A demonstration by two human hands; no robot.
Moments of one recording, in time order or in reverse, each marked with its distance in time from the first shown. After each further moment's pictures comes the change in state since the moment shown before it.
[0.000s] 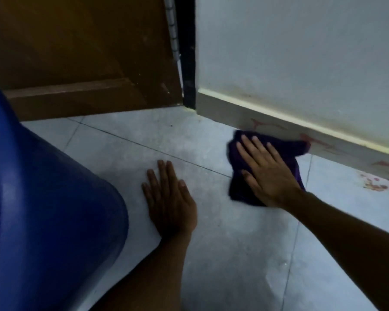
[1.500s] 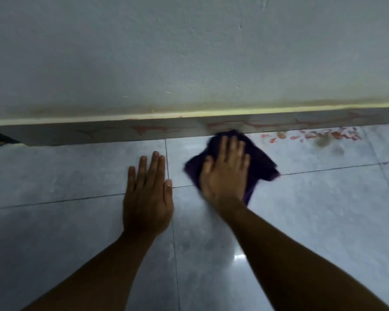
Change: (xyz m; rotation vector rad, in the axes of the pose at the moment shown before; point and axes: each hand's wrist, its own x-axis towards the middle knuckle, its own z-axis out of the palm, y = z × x) left_hand -0.061 0.172 0.069 0.079 -0.077 0.931; right_hand -0.142 0.092 0.030 0.259 0.294 1.100
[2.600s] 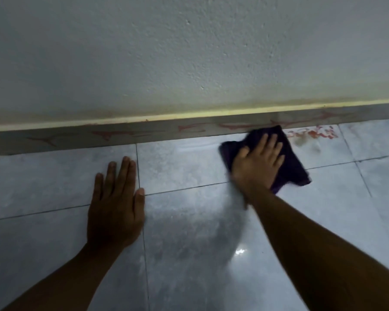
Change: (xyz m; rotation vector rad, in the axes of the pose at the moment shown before) left_hand 0.001 -0.002 0.003 -0.008 0.001 -0.002; right_hand 0.057 0.107 -0.028 0.016 0.050 0.332
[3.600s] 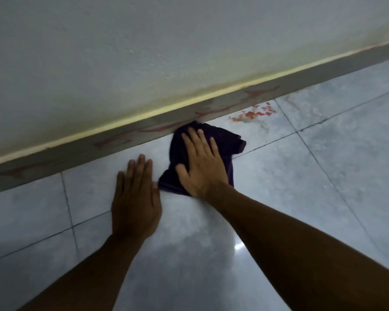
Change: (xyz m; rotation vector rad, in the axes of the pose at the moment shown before) left_hand 0.051 0.167 0.021 -0.063 -0.145 0.176; right_hand 0.014 0.057 -0.014 -0.003 -0.151 -0.571
